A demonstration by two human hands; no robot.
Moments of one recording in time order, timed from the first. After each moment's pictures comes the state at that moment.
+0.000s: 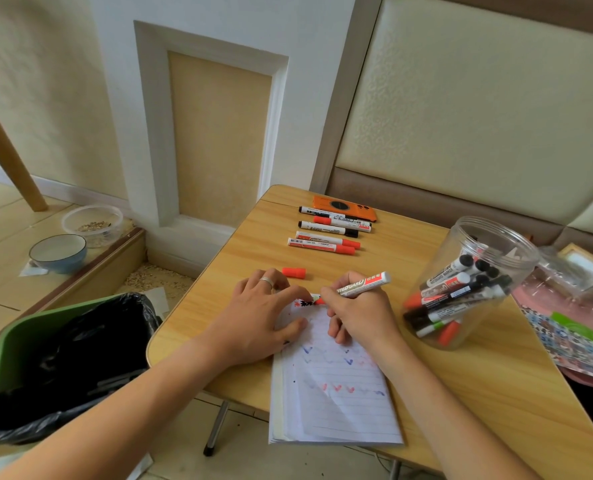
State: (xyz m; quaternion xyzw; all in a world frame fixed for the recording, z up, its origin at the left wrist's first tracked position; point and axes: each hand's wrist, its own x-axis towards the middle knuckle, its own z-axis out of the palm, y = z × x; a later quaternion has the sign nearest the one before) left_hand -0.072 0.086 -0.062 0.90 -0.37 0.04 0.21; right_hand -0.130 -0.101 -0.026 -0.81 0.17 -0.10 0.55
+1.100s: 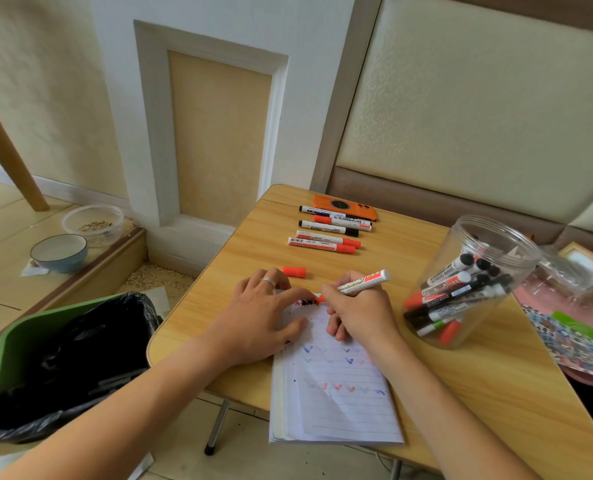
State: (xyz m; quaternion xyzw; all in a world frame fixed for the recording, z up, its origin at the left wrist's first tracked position) left_hand -0.074 0.085 -0.060 0.91 -0.37 0.04 0.19; right_hand -0.129 -0.097 -0.025 -0.81 0.18 -0.10 0.55
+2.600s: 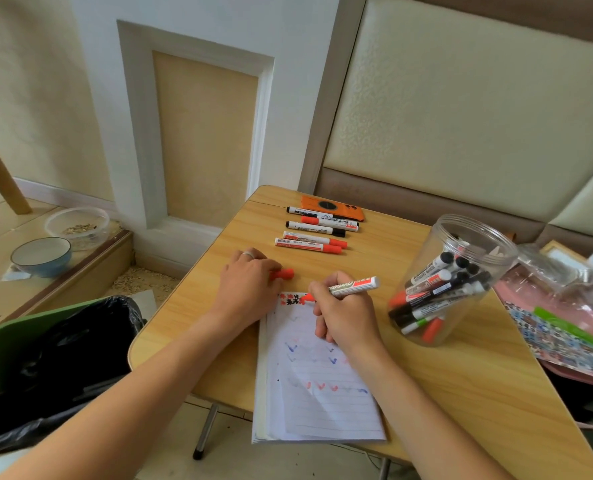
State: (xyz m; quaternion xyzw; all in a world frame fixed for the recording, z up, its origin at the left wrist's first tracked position) left_hand -0.035 0.049 -0.055 0.93 -0.20 0.10 0.28; right_hand -0.137 -0.093 -0.029 -0.78 0.18 -0.13 0.58
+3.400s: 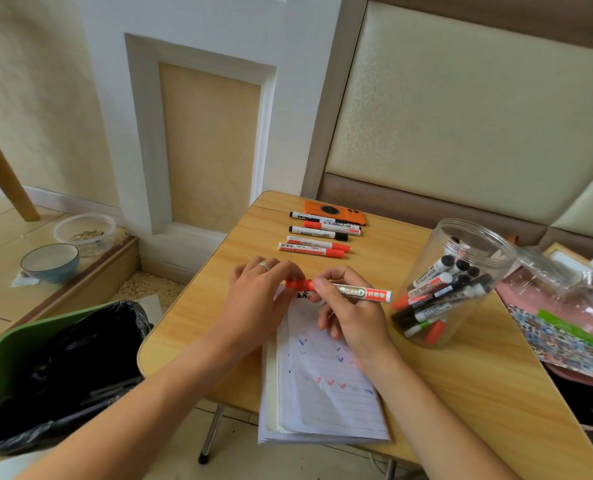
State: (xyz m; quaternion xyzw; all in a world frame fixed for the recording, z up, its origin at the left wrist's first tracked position) left_hand -0.078 0.064 -0.039 0.86 -0.32 0.19 0.35; right_hand -0.146 -0.100 -0.025 -0.74 0.03 -0.16 0.66
